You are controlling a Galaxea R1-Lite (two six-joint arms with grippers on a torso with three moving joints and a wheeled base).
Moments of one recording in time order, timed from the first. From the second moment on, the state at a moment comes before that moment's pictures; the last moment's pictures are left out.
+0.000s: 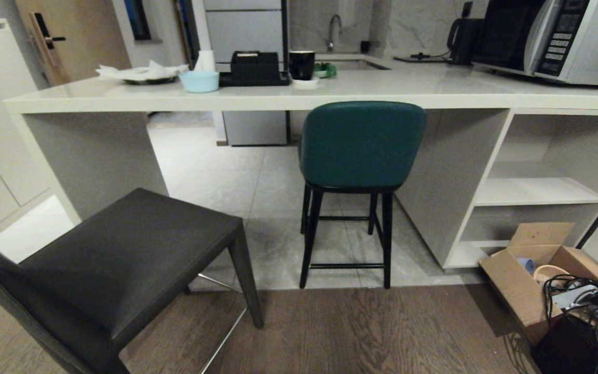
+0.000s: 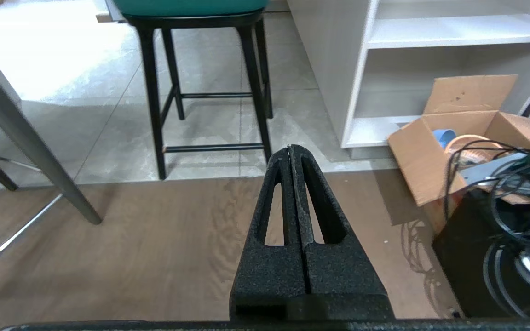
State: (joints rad) left arm 0.00 0.00 0.00 -0.05 0.00 0.00; right arm -0.01 0.00 0.00 0.01 0.00 0.00
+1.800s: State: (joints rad) left arm 0.00 0.00 0.00 -0.05 0.00 0.00; right arm -0.01 0.00 0.00 0.01 0.00 0.00
